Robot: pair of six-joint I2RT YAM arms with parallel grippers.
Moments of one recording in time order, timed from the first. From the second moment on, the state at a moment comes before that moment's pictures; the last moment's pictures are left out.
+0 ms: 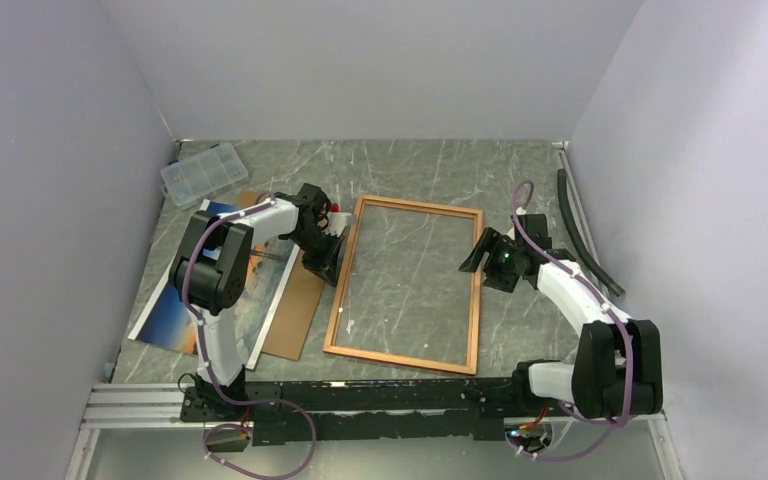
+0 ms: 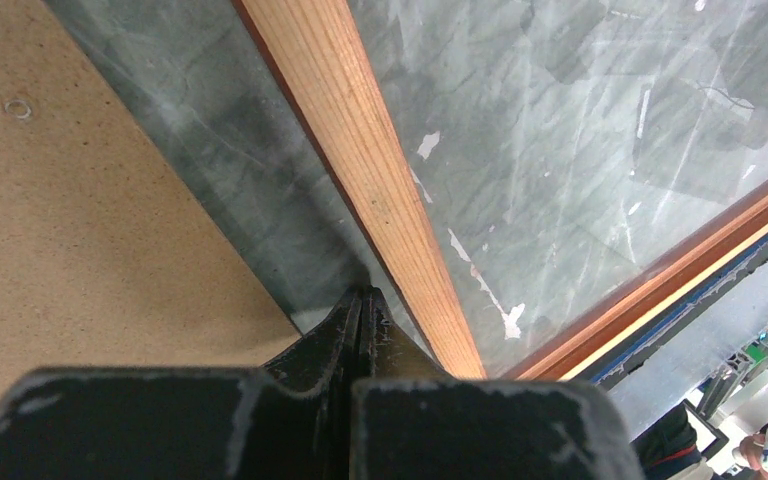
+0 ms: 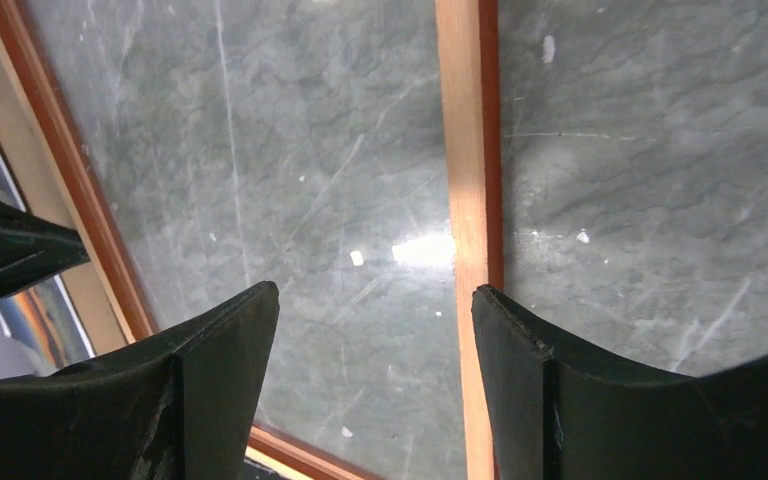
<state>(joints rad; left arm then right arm) -0.39 1.95 1.26 -0.74 0.50 0.06 0.05 1.26 0.67 -0.40 -0.31 0.56</state>
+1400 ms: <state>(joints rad) -0.42 2.06 1.46 -0.74 0.49 0.05 0.00 1.53 0.89 -0.33 -0.27 0.62</state>
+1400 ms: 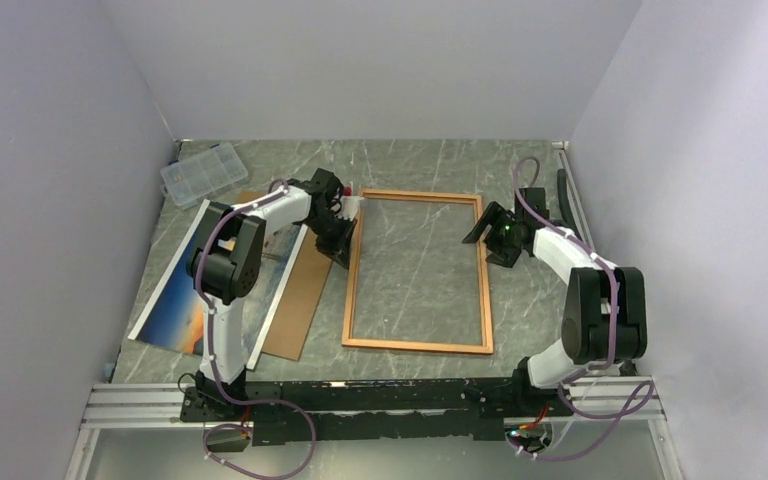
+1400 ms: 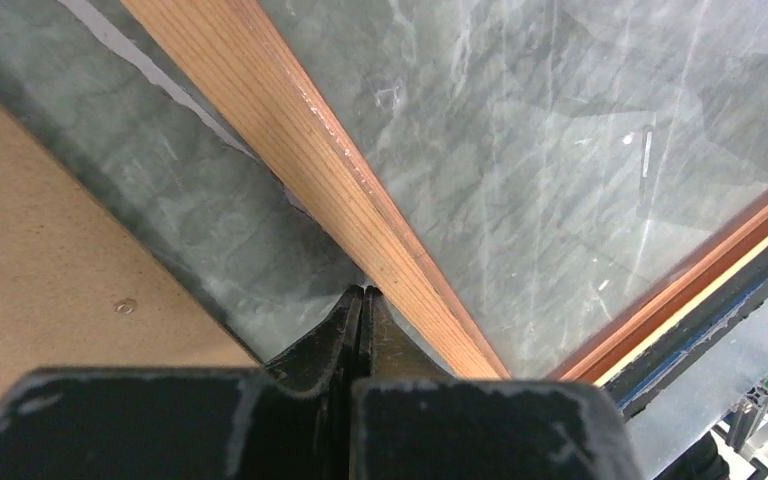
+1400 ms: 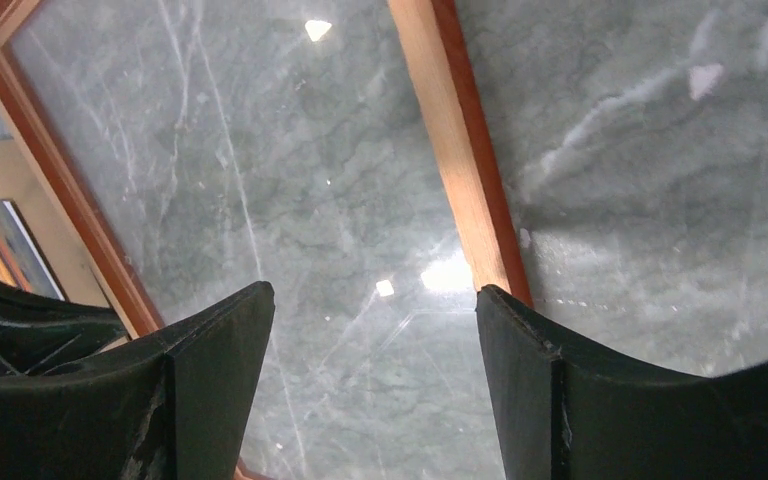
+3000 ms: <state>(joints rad) 0.72 1.69 1.04 -0.69 -0.01 0.61 1.20 2.04 1.46 -0.35 -0.23 0.63</state>
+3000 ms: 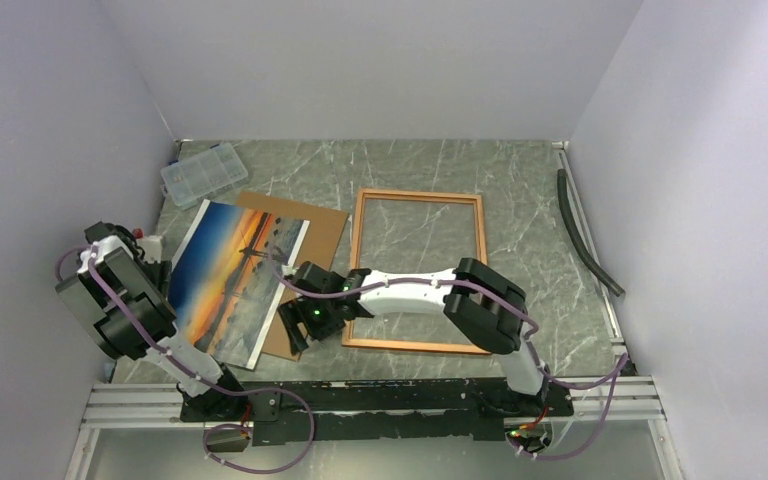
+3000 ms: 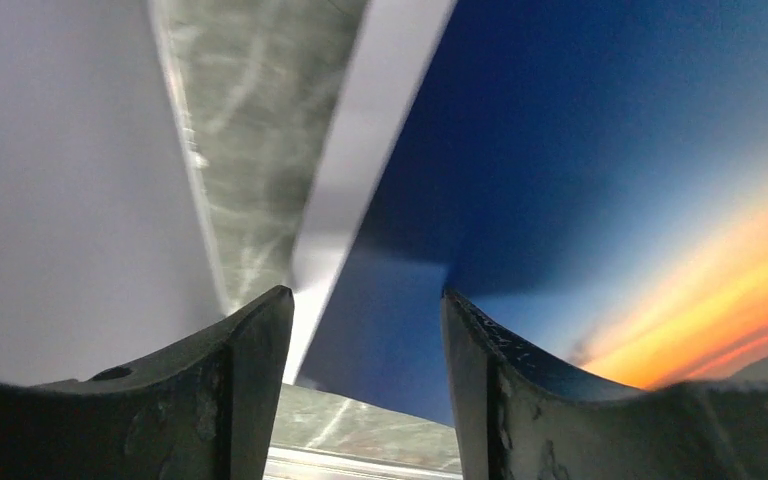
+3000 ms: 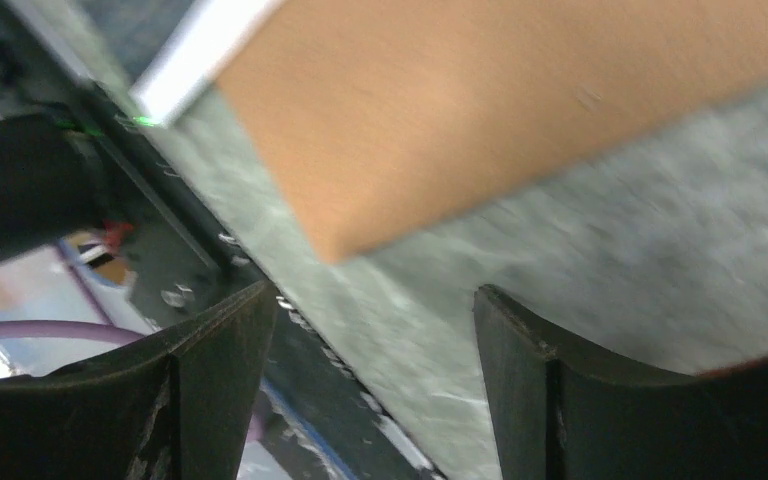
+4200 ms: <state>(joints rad) 0.66 1.61 1.12 -0.83 0.03 0.58 1.06 1.91 1.21 -0.19 -0.18 0.76</state>
